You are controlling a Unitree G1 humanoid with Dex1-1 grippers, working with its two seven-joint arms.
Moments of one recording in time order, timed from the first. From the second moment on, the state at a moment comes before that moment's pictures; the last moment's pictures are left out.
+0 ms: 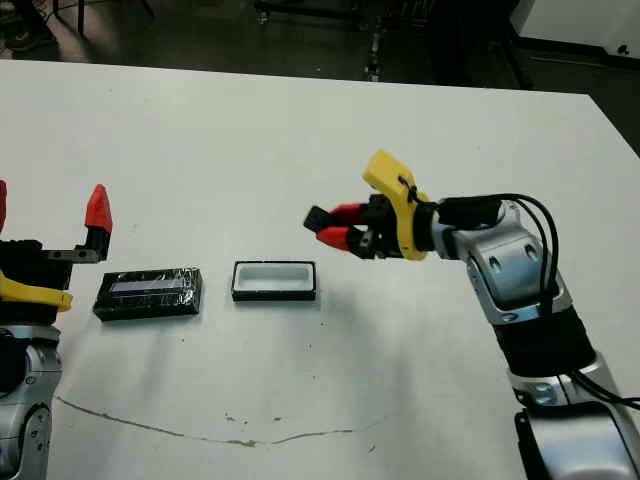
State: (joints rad) left arm 0.09 0.23 0.24 -0.41 -0.13 0.00 -0.04; right arm -0.64 -0.46 0.21 -0.09 0.23 0.80 0.90
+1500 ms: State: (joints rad) left arm 0.10 0.23 0.23 -0.45 -0.12 0.03 -0.02; right arm -1.06 -0.24 0.41 0.82 0.12 0.39 1.40
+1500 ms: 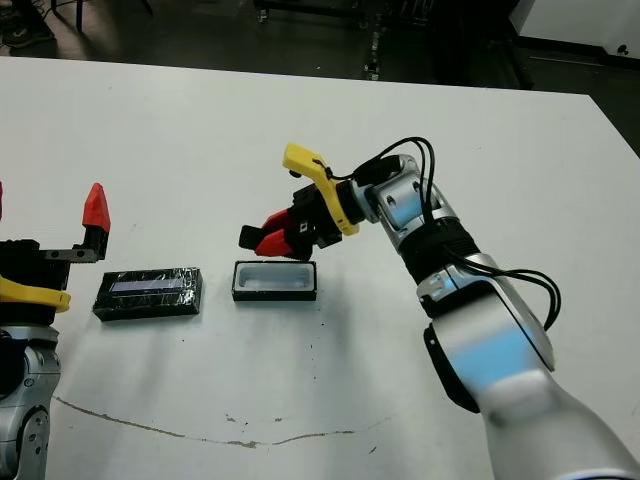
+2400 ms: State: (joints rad) left arm 0.12 0.23 0.23 -0.45 -0.15 0.02 -0.03; right arm -0.98 -0.22 0.41 0.72 0.05 0.34 1.36
